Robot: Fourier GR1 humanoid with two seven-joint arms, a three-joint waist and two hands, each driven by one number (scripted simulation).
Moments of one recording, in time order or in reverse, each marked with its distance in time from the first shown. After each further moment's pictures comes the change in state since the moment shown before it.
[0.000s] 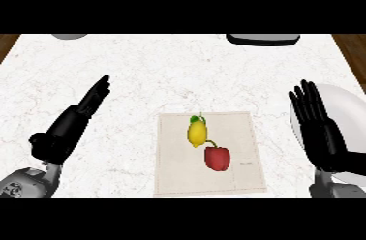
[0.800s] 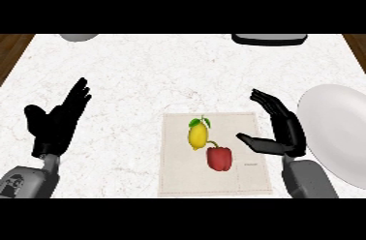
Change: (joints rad) left arm 0.020 -0.084 0.143 0.176 0.067 0.095 0.075; right arm -0.175 0.054 0.046 0.402 0.155 0.060 -0.376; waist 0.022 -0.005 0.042
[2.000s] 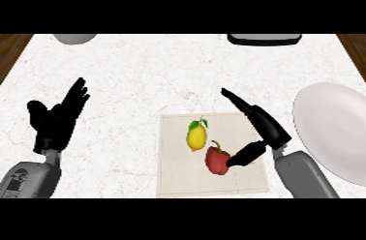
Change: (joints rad) left arm -0.023 -0.070 0.103 0.100 -0.066 -0.080 -0.019; right arm -0.079 -0.091 0.246 -0.127 0.417 0.045 0.378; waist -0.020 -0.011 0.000
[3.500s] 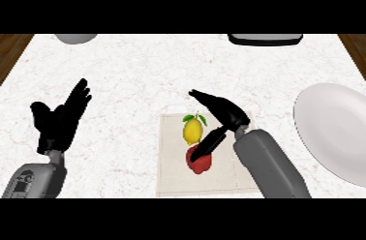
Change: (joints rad) left arm 0.008 -0.107 0.109 -0.010 -0.124 -0.087 0.018; right arm -0.241 0.189 -0.003 0.314 0.346 0.066 0.157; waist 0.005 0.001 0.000
